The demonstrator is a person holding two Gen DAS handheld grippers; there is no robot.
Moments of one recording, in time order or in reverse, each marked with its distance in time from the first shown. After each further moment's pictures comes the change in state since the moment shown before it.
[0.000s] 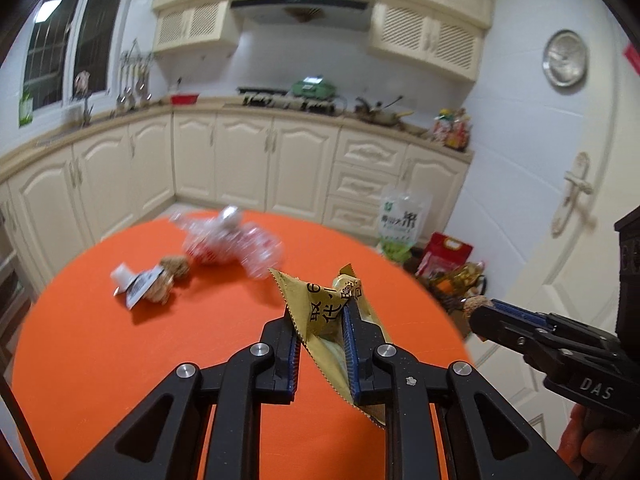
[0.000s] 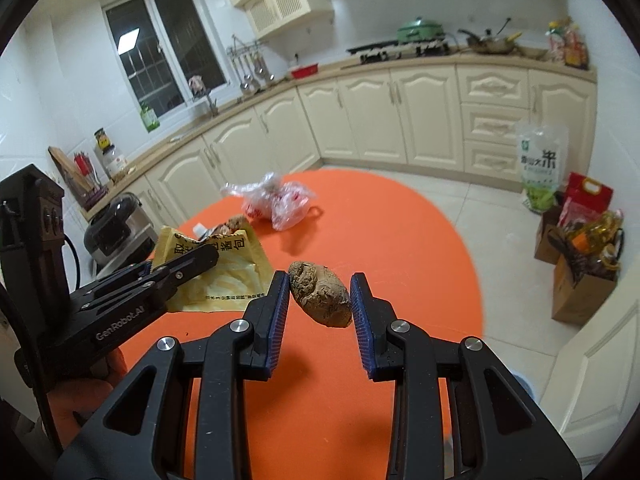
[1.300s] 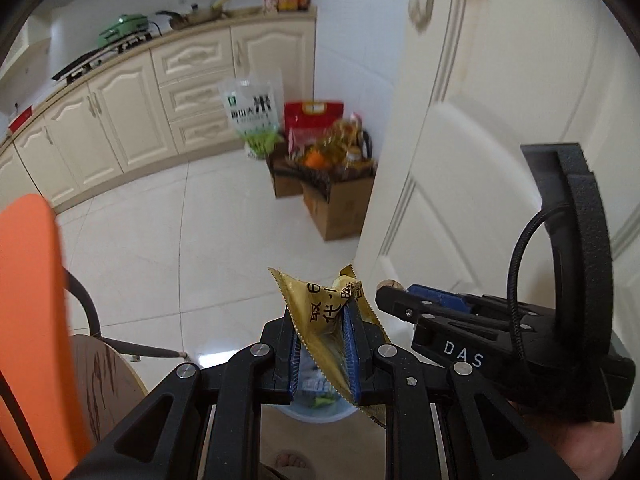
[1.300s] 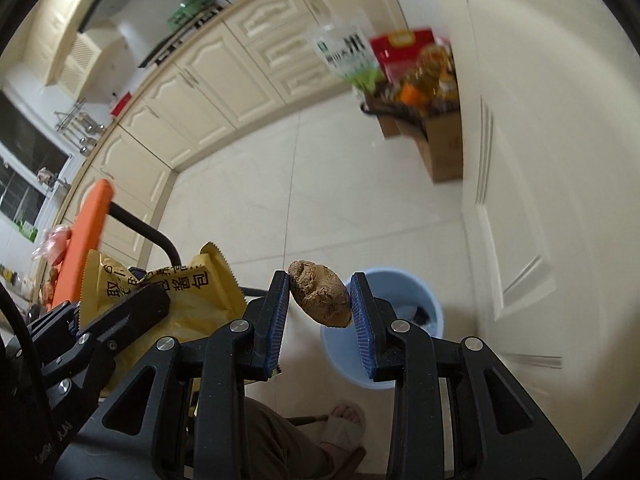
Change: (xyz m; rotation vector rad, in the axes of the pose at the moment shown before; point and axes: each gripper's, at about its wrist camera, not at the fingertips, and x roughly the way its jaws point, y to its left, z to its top) left arm 0.244 -0.280 -0.065 0.409 0.430 -0.225; right arm -0.024 -0.331 -0.147 0.598 0.151 -0.277
